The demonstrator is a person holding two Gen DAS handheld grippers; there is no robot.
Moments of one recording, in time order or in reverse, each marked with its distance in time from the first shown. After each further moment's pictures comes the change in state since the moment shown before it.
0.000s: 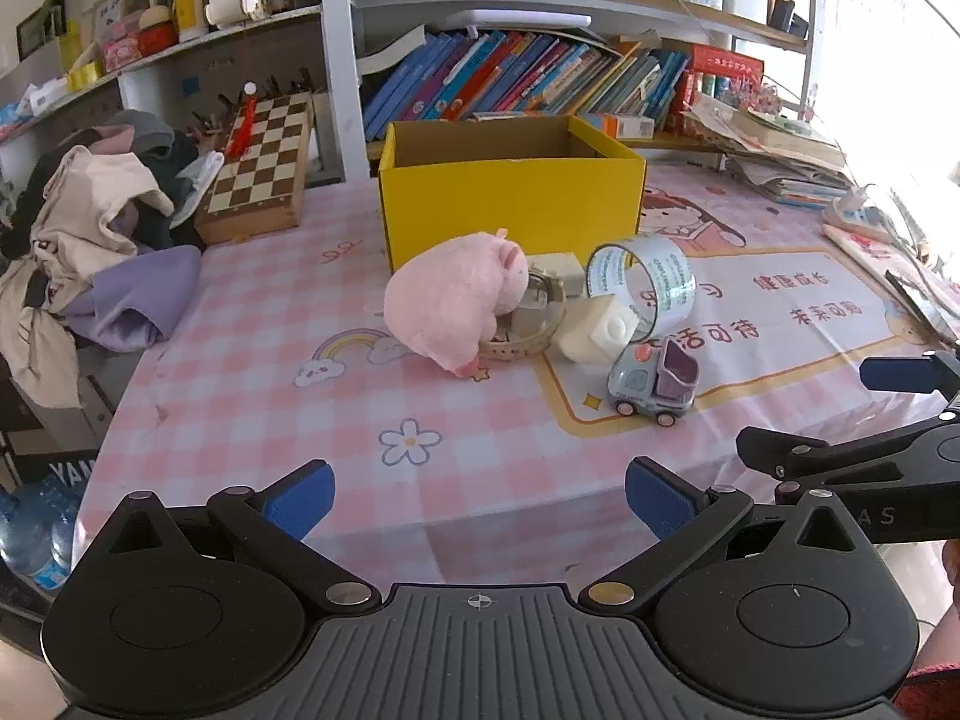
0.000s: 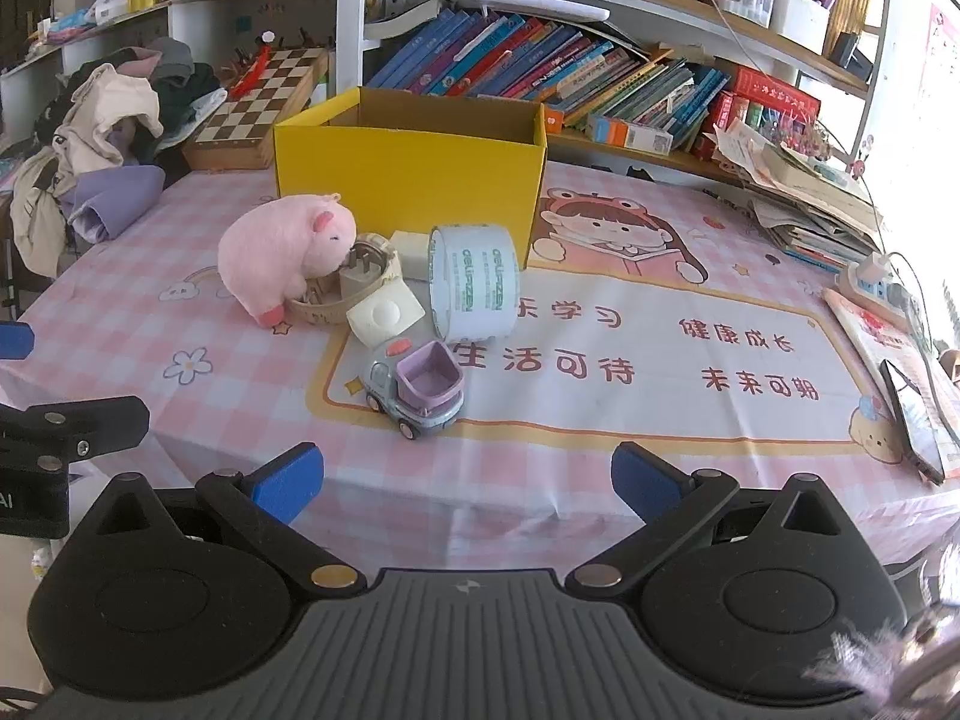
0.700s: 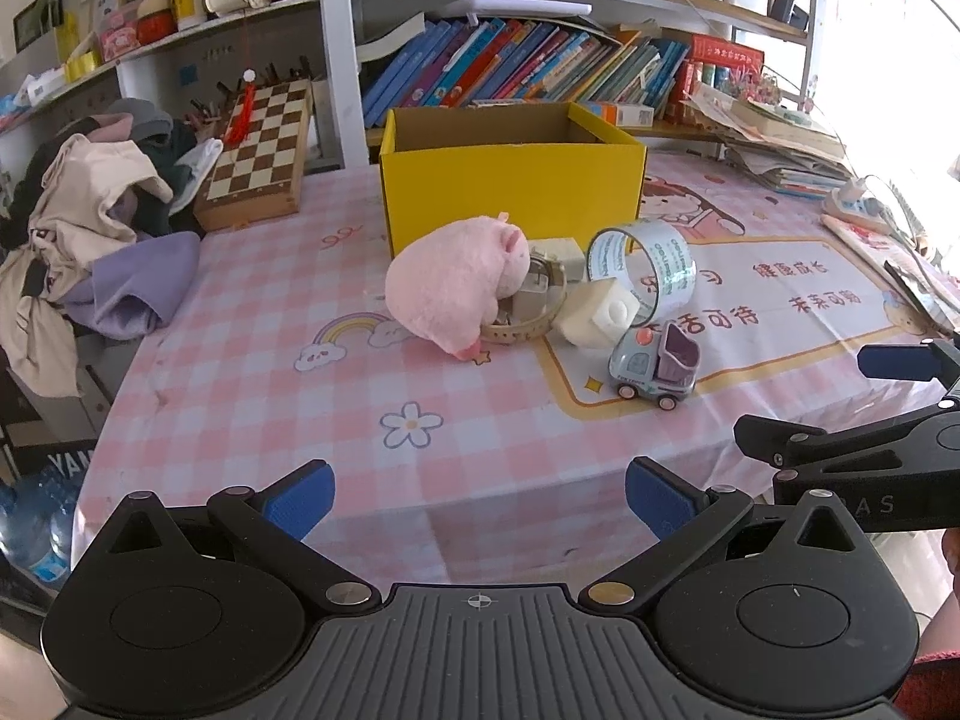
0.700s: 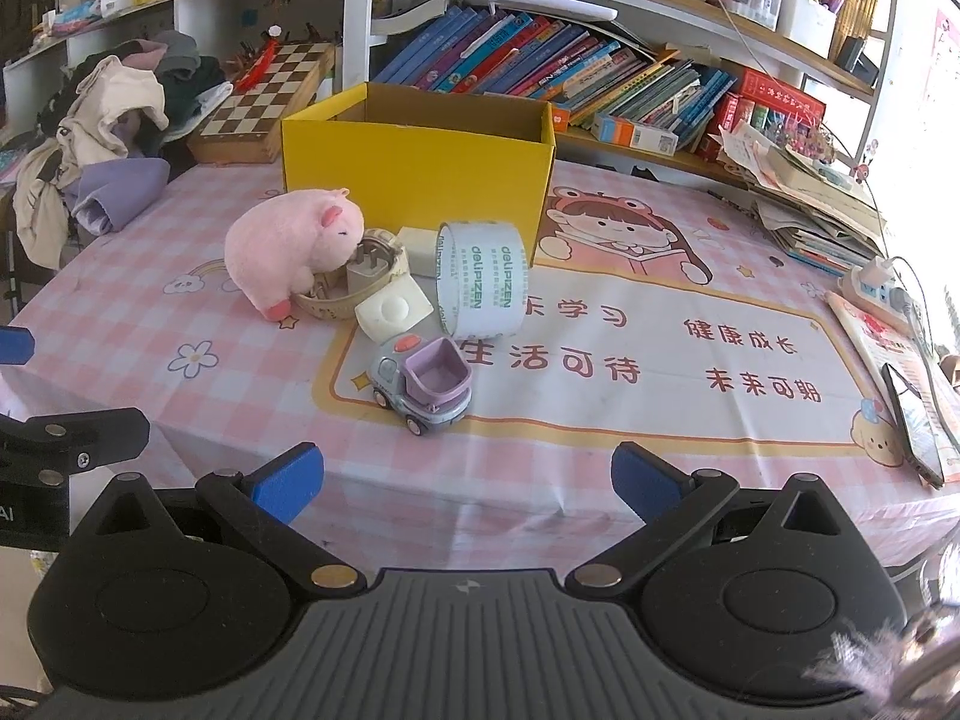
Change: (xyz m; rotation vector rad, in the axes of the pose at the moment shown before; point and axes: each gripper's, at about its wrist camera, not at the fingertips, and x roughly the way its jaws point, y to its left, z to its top) left arm 0.000 -0.002 -0.008 -0.003 0.022 0.003; right arm 0.000 0.006 0.000 -0.018 0.003 -0.001
